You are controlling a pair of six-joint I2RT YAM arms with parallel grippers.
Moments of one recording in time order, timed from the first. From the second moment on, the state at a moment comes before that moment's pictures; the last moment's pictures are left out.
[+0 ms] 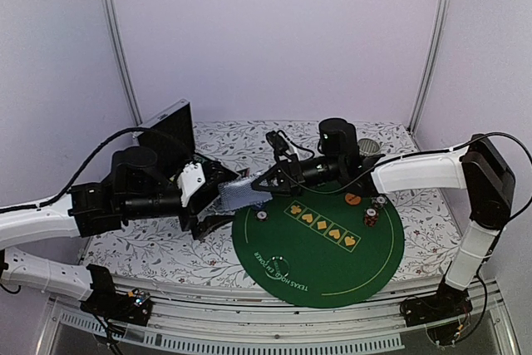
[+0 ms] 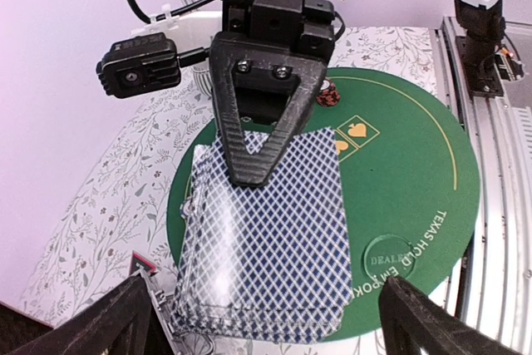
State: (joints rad) left arm -0.98 0.97 0.71 -0.11 0.08 0.34; right arm 0.82 1.79 1.13 0.44 -0.94 0.93
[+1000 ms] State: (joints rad) left arm -0.93 1.10 0.73 -0.07 0.16 0.43; right arm 0.87 1.78 1.17 0.33 -0.92 0.87
